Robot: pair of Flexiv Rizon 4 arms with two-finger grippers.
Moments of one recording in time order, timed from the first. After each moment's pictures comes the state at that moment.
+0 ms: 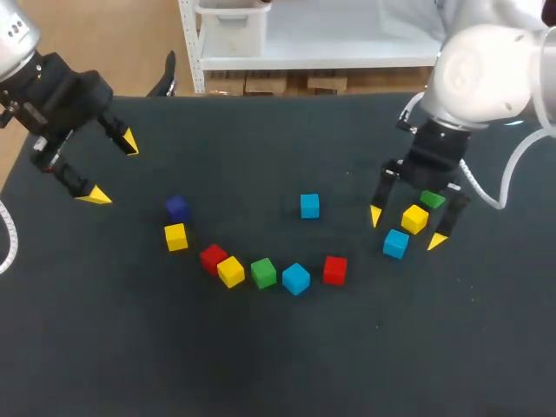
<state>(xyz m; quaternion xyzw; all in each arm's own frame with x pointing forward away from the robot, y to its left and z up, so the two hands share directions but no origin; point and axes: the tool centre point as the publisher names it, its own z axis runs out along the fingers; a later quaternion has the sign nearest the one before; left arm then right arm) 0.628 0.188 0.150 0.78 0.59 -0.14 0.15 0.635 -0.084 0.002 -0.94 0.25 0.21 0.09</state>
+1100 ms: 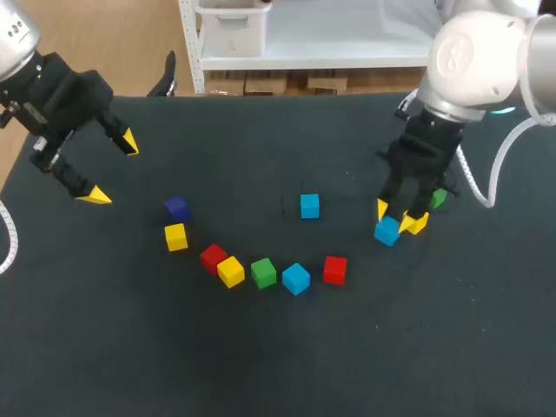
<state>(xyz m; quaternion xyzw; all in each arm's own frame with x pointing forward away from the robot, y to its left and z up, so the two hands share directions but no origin) 0.628 0.188 0.150 0.78 0.59 -0.14 0.15 0.653 -0.069 0.011 -0.89 0.37 0.23 0.09</state>
